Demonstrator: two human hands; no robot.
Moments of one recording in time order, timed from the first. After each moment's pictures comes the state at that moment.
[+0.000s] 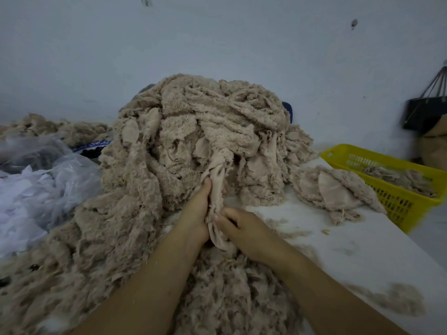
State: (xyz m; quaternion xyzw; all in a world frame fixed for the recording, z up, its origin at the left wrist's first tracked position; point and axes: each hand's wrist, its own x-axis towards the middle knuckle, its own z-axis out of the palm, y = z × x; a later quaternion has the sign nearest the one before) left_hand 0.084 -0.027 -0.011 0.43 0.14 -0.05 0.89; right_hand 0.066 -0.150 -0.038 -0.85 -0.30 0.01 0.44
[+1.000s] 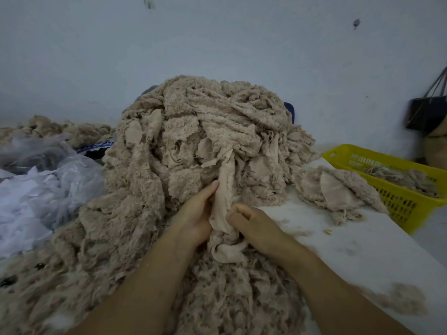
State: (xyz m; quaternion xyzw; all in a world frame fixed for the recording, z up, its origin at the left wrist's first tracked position) left_hand 0.076 -0.017 -0.010 0.46 0.12 -0.10 0.88; right_hand 0.073 -0.161 -0.039 -0.78 -0.26 0.07 0.57
